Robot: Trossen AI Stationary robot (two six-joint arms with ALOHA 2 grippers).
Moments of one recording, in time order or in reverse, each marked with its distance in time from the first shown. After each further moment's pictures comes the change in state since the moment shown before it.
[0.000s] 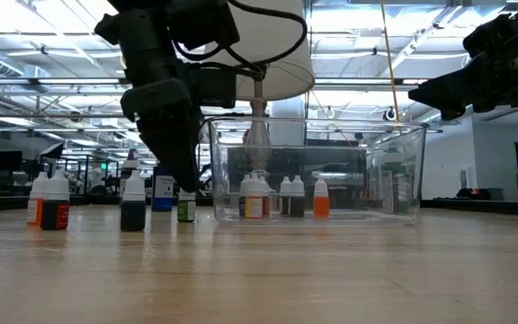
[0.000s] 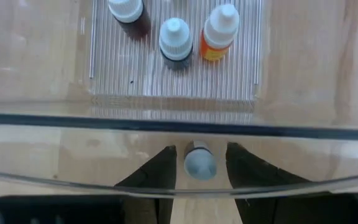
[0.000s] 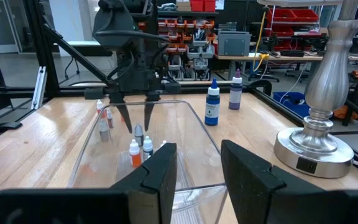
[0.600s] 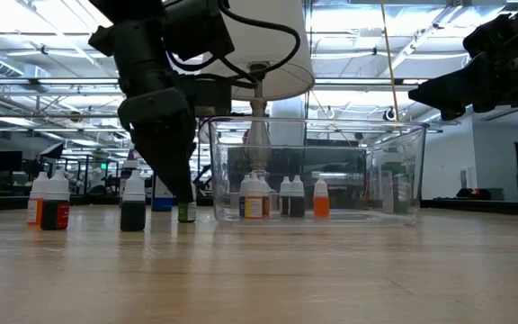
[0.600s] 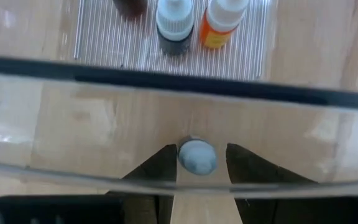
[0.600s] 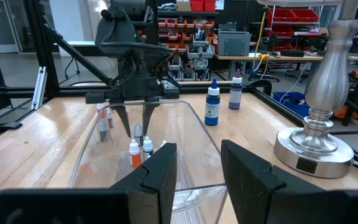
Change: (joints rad) left arm 0.000 0.000 -0.060 0.078 0.025 -0.064; right arm 0.000 0.000 0.000 0.000 0.000 0.000
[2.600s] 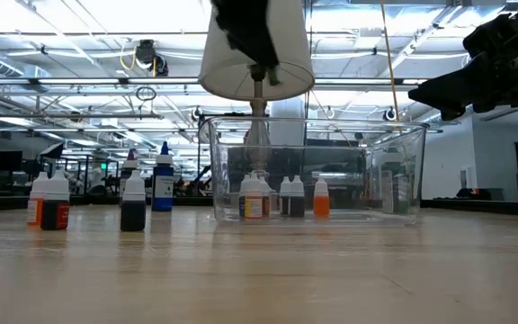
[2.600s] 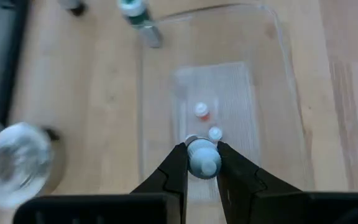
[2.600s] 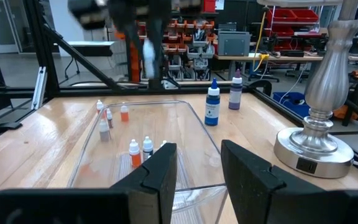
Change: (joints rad) left arm 0.065 0.078 0.698 -0.434 -0.102 0.328; right arm 0.000 0.000 0.000 0.000 0.000 0.000
